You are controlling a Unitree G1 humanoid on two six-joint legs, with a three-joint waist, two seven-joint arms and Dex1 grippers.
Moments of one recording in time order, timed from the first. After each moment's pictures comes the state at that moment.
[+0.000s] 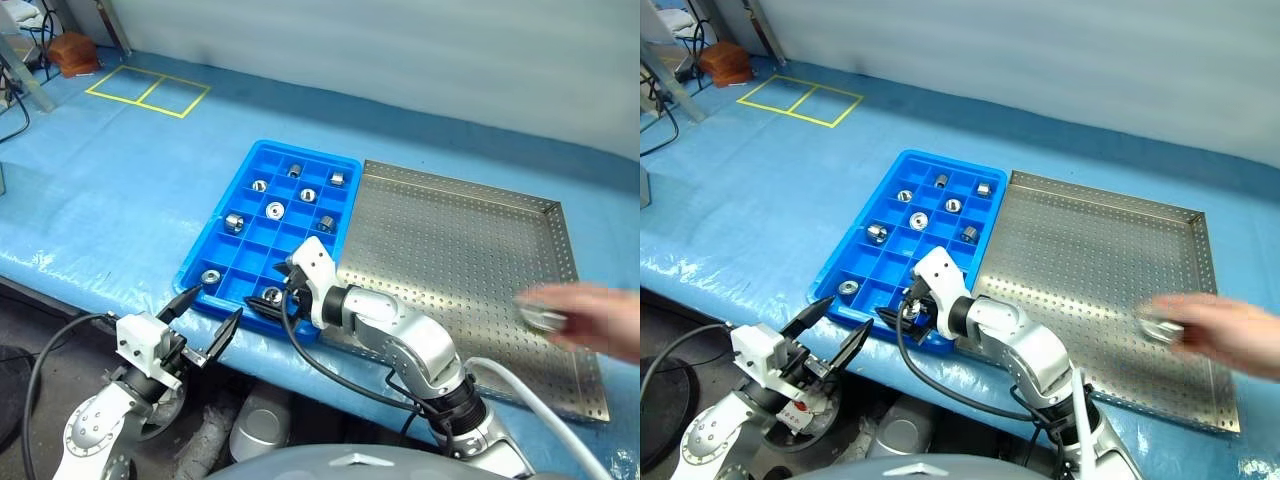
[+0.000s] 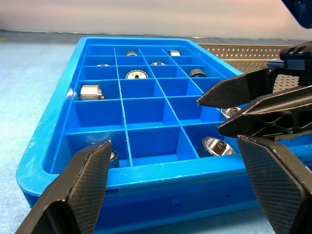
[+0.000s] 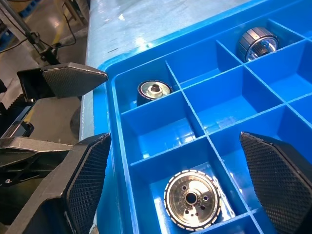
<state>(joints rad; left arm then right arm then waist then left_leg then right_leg) 0.54 0.36 0.15 -0.47 -0.41 0.00 -0.62 -0.25 -0.11 0.45 -0.37 0.32 0.81 0.42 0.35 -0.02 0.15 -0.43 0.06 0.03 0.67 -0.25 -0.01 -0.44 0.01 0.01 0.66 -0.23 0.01</state>
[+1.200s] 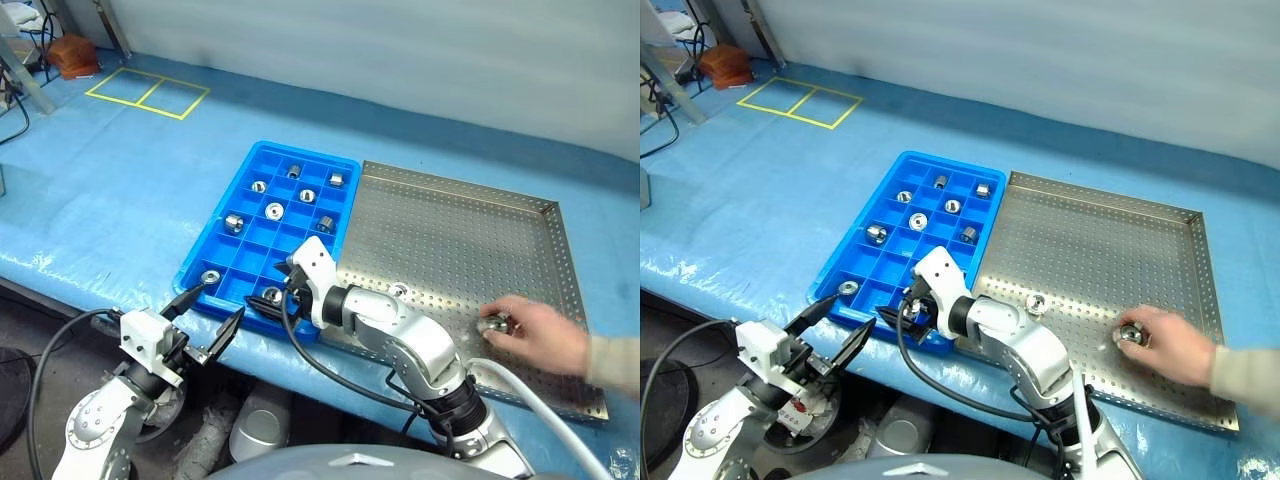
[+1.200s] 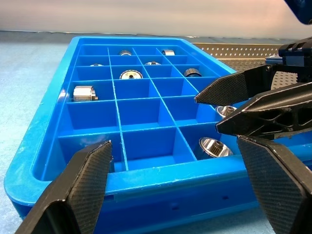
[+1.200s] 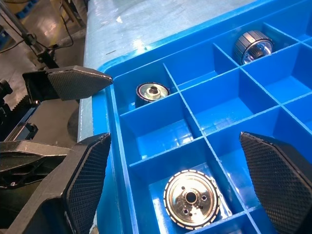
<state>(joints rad) 0.52 0.37 0.15 -0.45 -0.41 0.02 -0.64 -0.25 -0.11 0.45 -0.37 0.32 0.81 0.41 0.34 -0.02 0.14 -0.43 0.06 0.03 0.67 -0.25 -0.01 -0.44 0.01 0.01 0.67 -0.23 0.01</state>
